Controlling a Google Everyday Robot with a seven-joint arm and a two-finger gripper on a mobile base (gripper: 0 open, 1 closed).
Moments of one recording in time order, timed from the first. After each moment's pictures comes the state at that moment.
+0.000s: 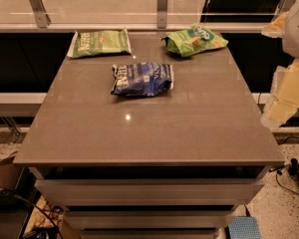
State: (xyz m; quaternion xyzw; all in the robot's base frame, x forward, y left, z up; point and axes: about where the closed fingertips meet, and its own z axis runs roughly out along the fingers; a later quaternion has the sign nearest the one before) arm 0.438 -0.212 0.992 -0.60 0.78 -0.05 0.18
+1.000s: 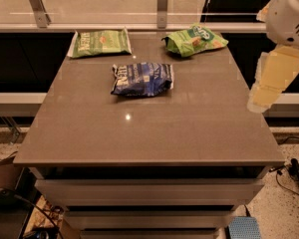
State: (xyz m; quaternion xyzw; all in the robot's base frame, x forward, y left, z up) arm 0.460 -0.203 1.006 -0.59 0.78 -0.11 0.18
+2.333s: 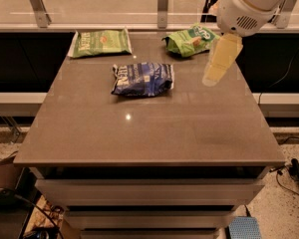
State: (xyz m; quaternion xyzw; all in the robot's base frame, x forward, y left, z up) arm 0.565 -0.151 0.976 -0.63 0.74 -0.05 0.24
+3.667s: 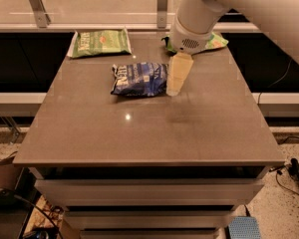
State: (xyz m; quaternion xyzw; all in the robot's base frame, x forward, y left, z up) arm 0.616 -0.077 0.903 -0.66 0.73 -0.04 0.20
